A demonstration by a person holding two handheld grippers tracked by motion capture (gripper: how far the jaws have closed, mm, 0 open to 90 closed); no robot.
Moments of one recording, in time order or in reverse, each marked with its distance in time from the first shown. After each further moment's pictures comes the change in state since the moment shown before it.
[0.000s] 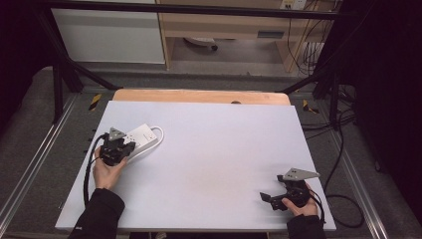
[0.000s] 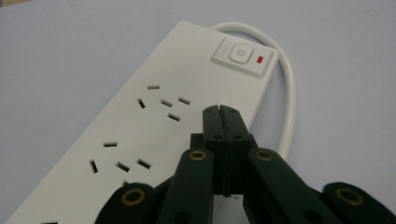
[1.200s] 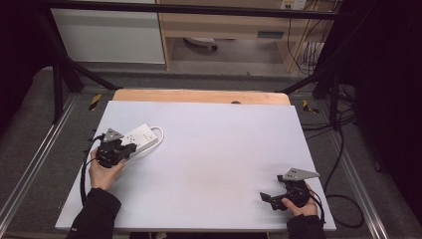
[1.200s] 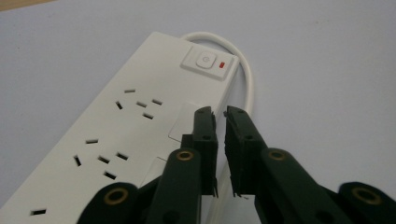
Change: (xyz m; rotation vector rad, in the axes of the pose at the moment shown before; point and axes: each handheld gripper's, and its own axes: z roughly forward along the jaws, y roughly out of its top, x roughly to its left) left arm -0.005 0.003 -0.021 -0.022 -0.086 0.004; right arm 0.000 0.000 0.000 0.002 -0.001 0.002
